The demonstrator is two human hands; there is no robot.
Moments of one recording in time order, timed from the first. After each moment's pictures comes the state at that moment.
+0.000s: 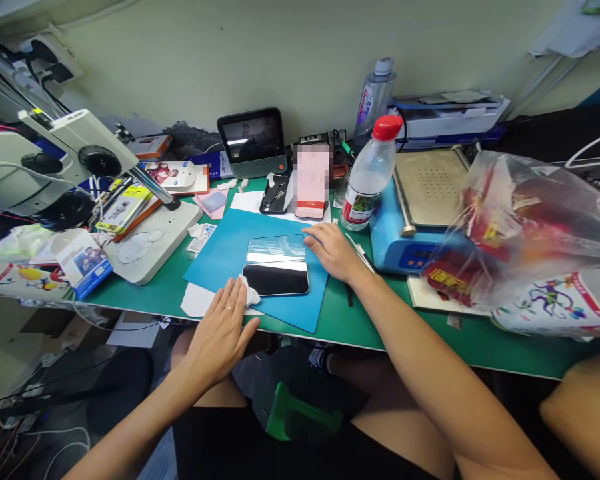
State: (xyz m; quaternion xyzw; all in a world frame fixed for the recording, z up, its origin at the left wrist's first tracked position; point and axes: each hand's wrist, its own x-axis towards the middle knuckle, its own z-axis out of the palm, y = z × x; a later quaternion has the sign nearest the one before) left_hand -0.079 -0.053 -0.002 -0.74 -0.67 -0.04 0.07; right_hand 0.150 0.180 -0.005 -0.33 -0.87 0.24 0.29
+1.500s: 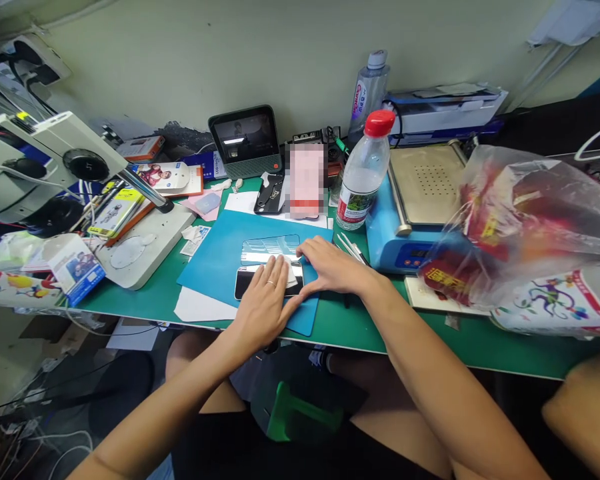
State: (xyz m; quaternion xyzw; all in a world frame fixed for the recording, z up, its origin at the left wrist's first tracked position) left_hand -0.016 0.021 0.003 -0.77 -0.63 -0.06 0.01; right_hand 0.161 0.169 0.008 -0.23 -0.93 0.26 0.12
